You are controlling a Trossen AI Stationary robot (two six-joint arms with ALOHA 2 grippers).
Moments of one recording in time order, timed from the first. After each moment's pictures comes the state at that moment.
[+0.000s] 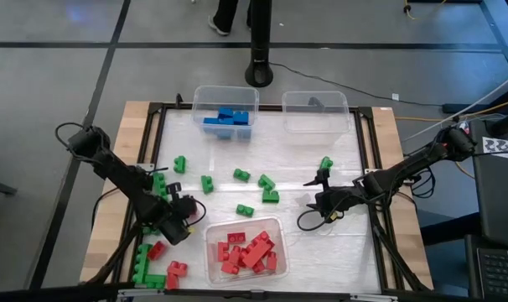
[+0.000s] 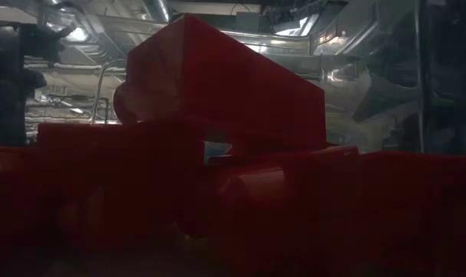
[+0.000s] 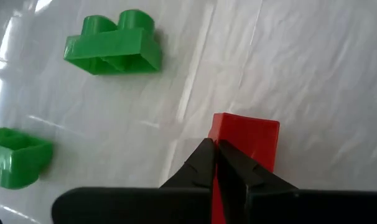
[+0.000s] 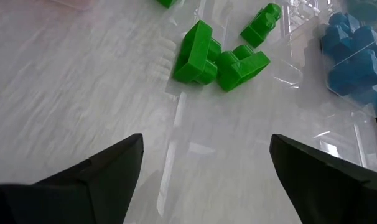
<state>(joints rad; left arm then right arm) -0.75 1.43 0.73 -0.83 -0.48 -1.00 0.45 1.09 0.47 -0.17 0.45 -0.14</state>
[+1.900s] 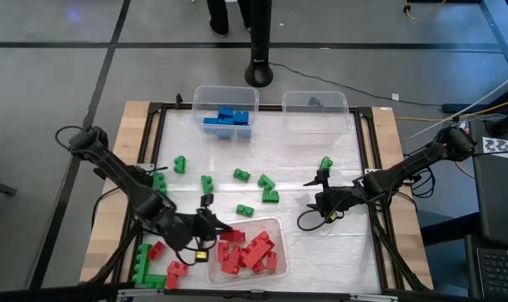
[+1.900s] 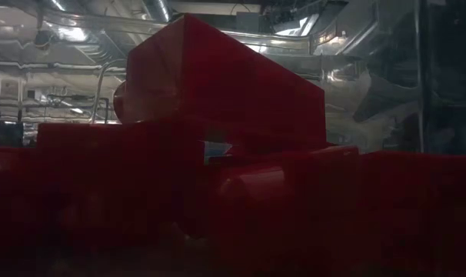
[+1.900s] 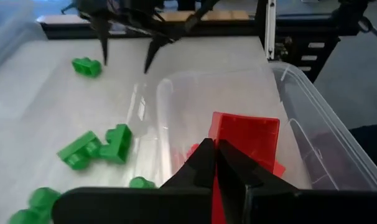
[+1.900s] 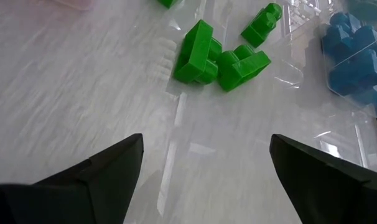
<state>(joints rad) -0.70 1.43 1.12 -0.31 -0.63 -0.39 0.45 1.09 0.47 -0.18 0.45 -0.14</state>
